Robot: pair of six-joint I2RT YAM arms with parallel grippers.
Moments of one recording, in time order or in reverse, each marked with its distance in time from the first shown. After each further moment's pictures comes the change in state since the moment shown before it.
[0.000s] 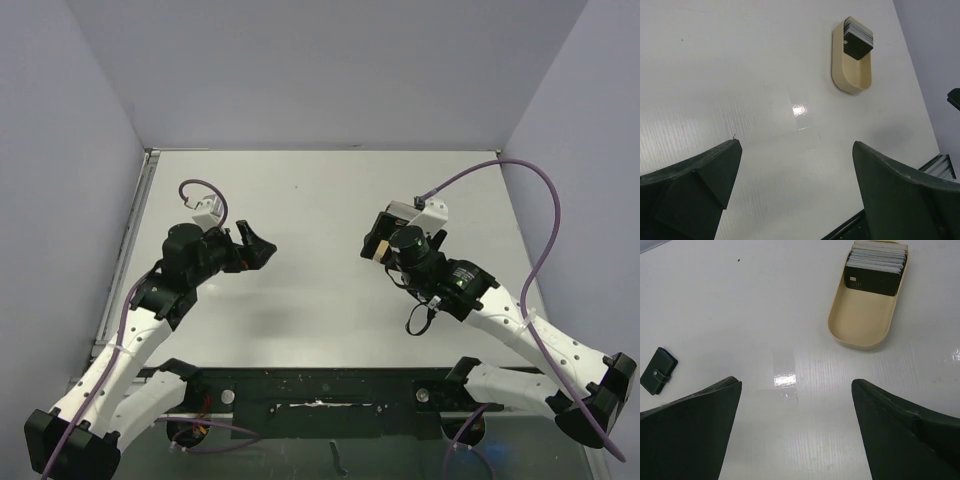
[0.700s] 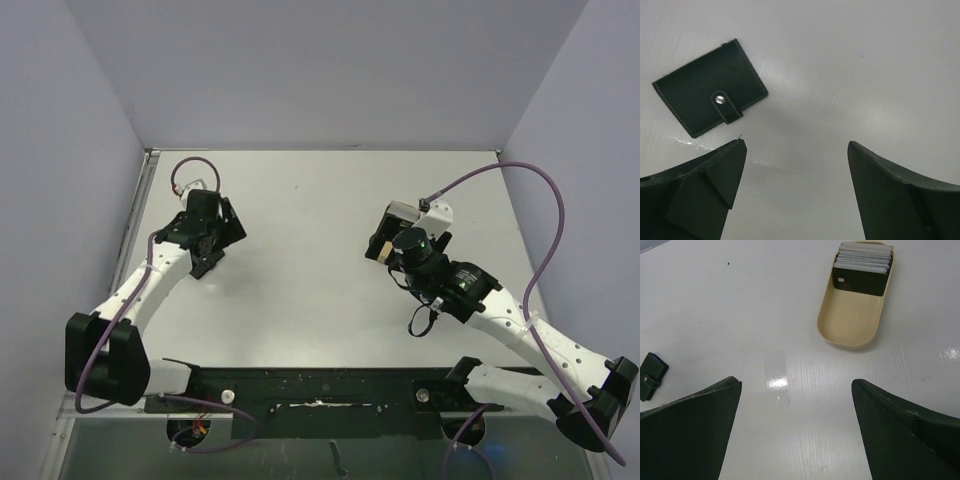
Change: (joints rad) left arm 0.077 0.418 0.237 -0.224 -0.457 -0.055; right arm -0.018 -0.025 -0.025 -0.008 0.018 0.005
